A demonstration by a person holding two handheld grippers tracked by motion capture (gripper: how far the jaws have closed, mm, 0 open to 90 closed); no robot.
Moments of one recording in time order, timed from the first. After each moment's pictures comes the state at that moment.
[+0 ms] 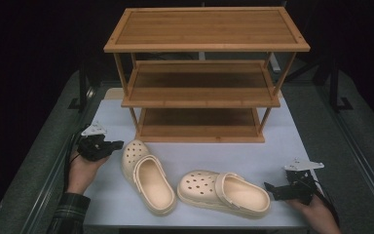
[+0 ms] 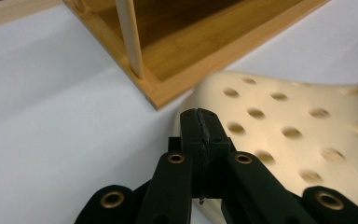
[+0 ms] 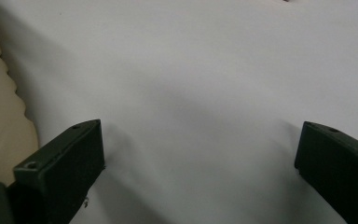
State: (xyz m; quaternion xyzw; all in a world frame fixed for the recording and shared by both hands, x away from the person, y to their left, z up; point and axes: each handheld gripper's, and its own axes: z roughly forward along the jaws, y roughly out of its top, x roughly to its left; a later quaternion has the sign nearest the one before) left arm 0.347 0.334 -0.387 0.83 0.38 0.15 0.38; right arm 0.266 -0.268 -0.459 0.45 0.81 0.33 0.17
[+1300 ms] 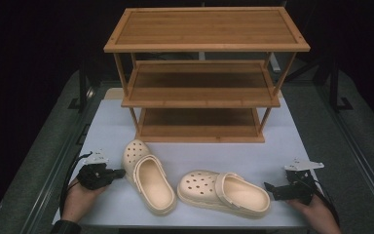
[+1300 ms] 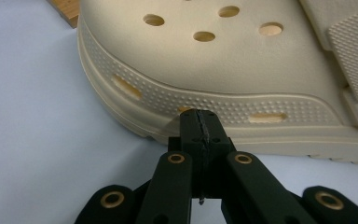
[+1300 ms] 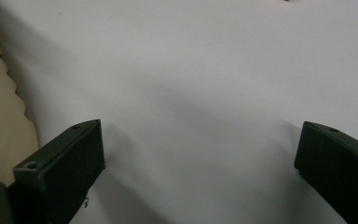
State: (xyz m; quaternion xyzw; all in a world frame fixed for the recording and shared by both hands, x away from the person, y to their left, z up) left arm 0.293 0.327 -0.421 0.86 0.36 0.09 0.36; right arm 0.266 -0.268 -0.459 0.46 0.81 0.33 0.17
